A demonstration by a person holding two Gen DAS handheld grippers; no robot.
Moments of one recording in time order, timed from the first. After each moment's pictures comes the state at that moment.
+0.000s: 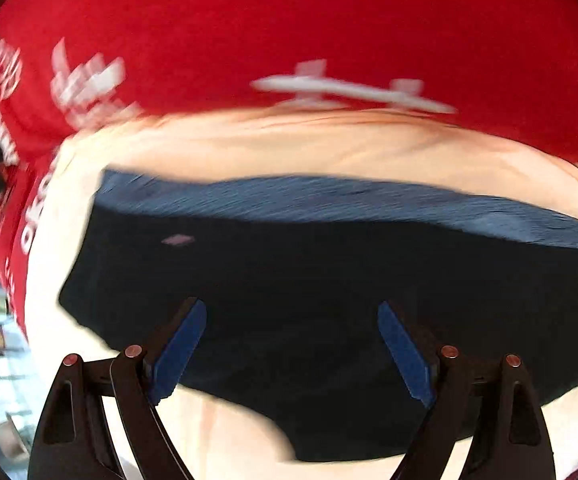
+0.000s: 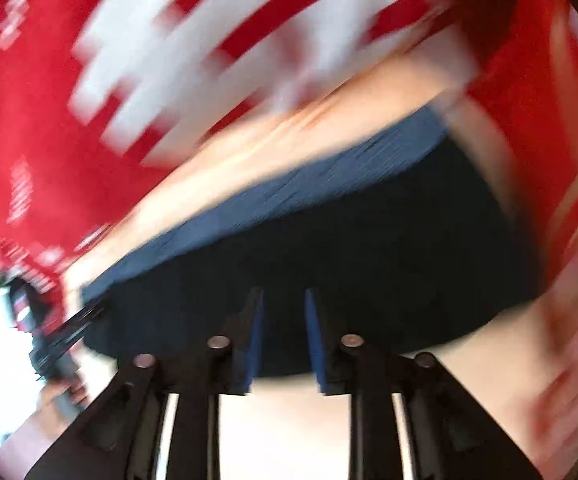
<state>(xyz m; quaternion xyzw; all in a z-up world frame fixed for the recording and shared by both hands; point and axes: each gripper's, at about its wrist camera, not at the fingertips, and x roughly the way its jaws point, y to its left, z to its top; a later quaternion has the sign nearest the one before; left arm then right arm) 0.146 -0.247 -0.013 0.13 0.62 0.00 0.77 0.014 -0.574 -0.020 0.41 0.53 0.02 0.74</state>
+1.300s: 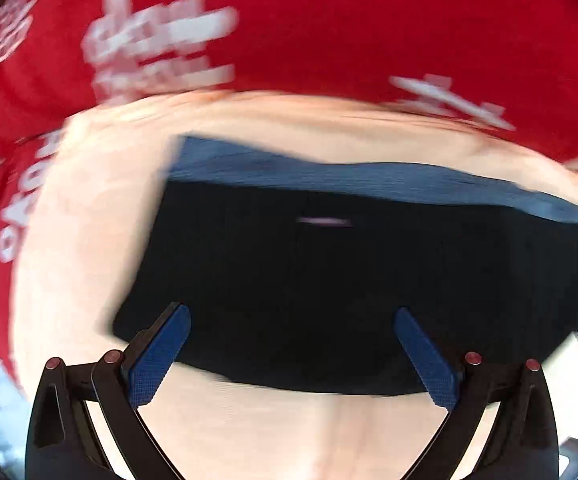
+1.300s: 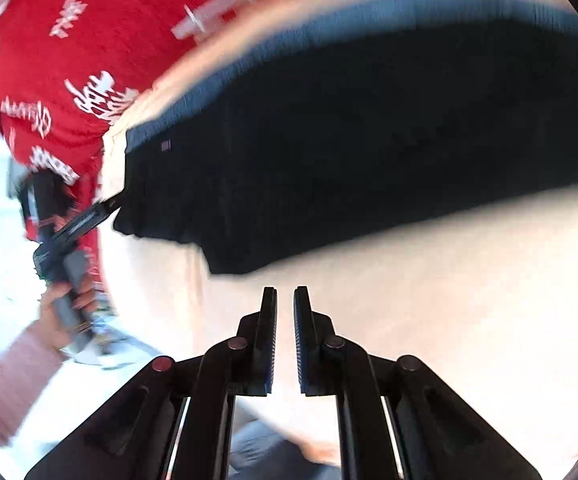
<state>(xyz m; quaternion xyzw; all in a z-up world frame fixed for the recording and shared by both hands) 0.159 -0.098 -0.041 0.08 0.60 -0.12 0.78 0.081 -0.330 -0.014 0.27 0.60 0.06 0.75</state>
